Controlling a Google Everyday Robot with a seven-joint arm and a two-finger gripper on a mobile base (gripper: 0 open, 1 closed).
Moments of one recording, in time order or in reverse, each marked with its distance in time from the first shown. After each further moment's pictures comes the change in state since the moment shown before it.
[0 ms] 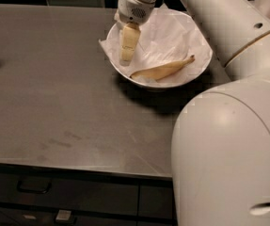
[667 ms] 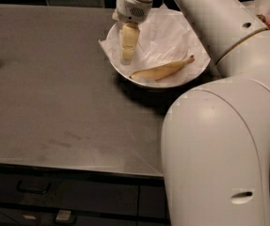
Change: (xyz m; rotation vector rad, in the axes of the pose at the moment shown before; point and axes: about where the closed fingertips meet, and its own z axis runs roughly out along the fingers) arm 0.003 -0.008 0.005 -0.008 0.032 -0.031
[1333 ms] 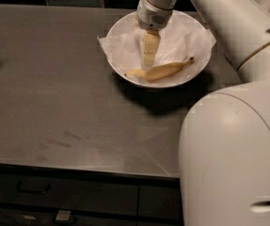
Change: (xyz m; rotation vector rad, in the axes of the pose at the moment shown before) arm 0.058 0.013 -0.002 -0.012 0.044 0.009
